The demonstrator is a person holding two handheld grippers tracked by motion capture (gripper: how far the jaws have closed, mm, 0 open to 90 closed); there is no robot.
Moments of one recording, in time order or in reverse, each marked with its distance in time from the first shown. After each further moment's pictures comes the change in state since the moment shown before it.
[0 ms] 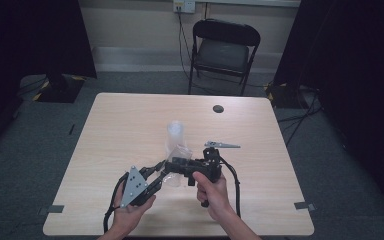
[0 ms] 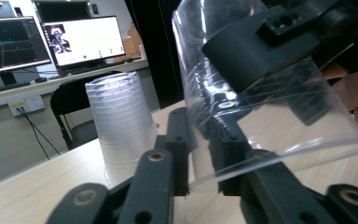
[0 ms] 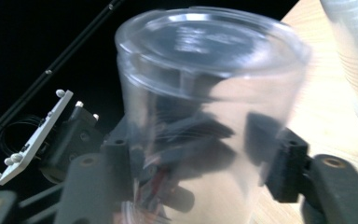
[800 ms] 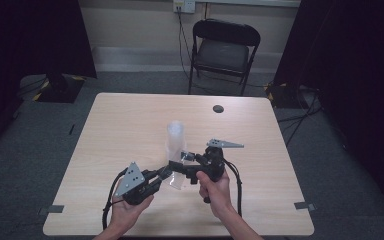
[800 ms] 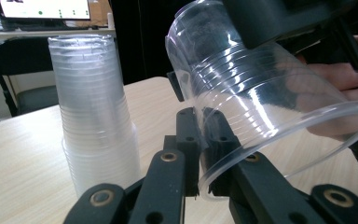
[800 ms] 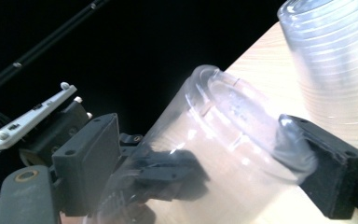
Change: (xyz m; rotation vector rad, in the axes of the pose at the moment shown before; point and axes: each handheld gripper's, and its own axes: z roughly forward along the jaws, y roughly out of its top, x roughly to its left) left arm 0.009 -0.001 -0.001 0.091 -0.158 -0.185; right arm -0.001 0.005 -0.006 -0.039 -0.093 -0.118
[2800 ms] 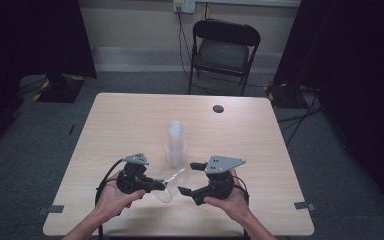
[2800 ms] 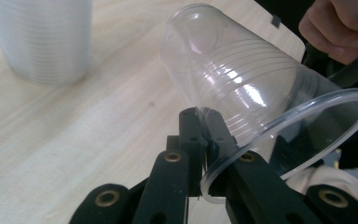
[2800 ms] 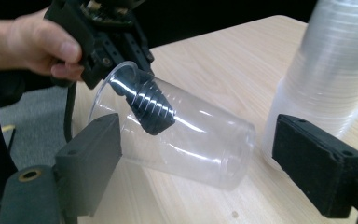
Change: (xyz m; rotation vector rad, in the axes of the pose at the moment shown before) left arm 0.035 0.019 0.008 0.612 -0.244 -0.307; right arm 0.017 -0.025 -0.028 0.210 -0.096 -0.519
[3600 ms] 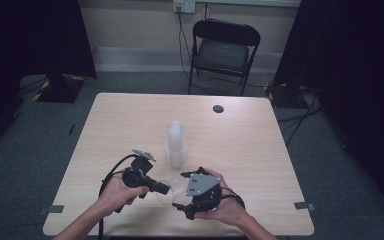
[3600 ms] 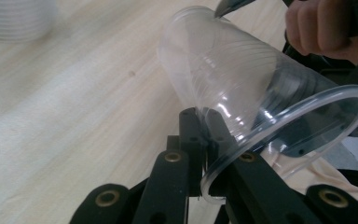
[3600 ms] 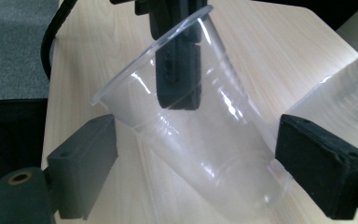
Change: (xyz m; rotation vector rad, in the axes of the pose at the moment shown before) left arm 0.008 0.015 0.013 0.155 -0.083 -0.115; right arm 0.026 -0.013 0.029 0.166 -0.030 -0.345
